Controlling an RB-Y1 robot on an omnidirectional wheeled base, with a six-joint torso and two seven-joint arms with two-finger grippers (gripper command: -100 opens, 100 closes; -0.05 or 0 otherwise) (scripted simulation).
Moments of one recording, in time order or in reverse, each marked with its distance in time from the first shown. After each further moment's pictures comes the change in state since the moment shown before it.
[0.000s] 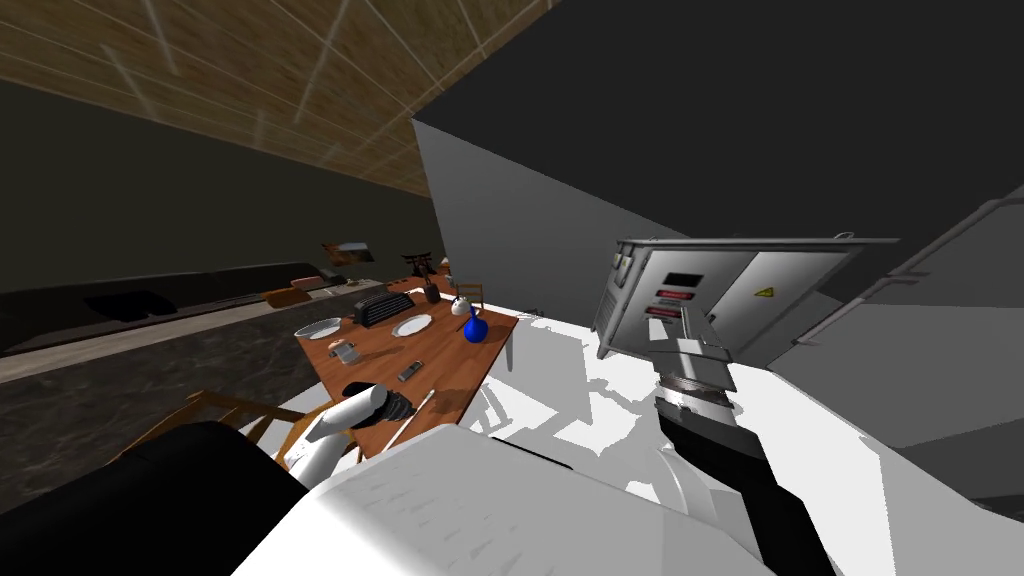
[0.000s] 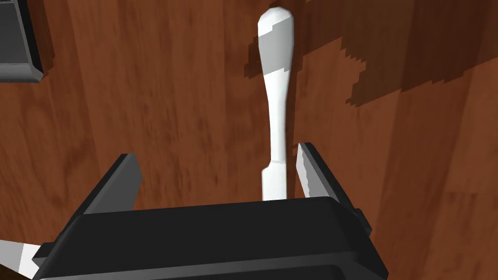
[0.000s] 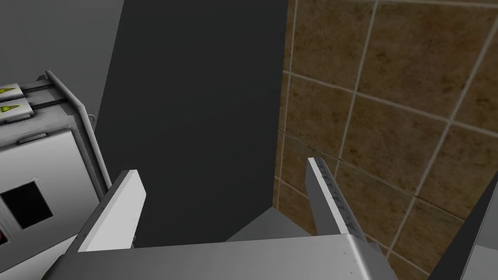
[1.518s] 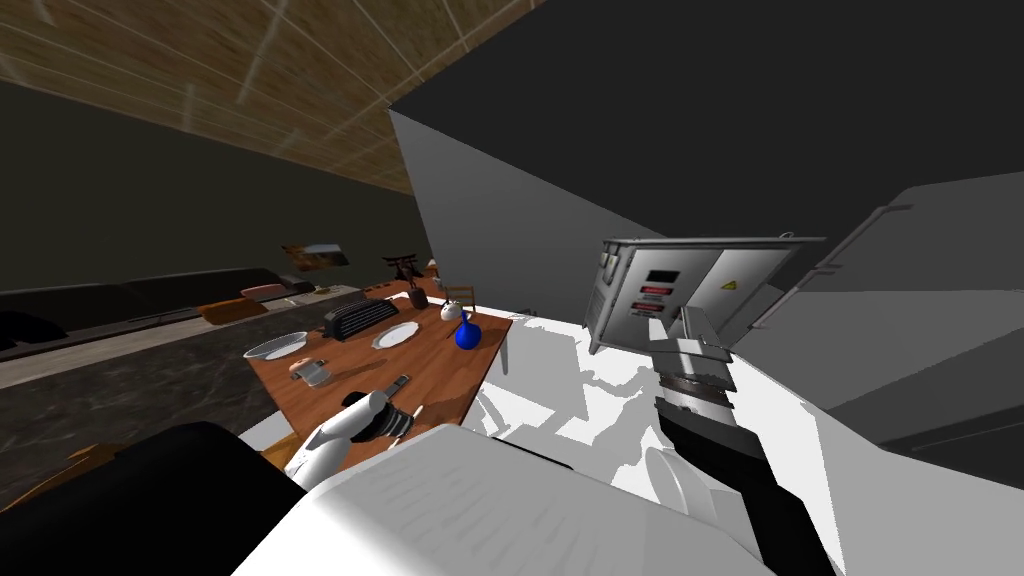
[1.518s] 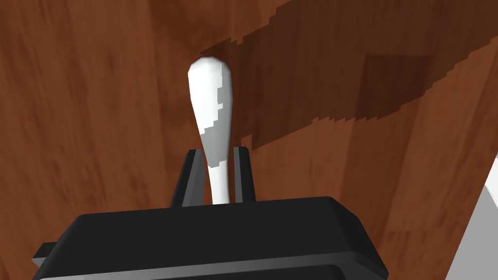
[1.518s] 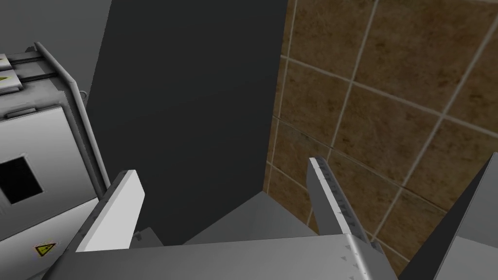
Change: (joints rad) left arm -0.039 -0.021 0.046 0.141 0.044 0.126 0.034; right arm 0.000 0.000 0.000 0.000 0.000 0.000 0.000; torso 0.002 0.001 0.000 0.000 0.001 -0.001
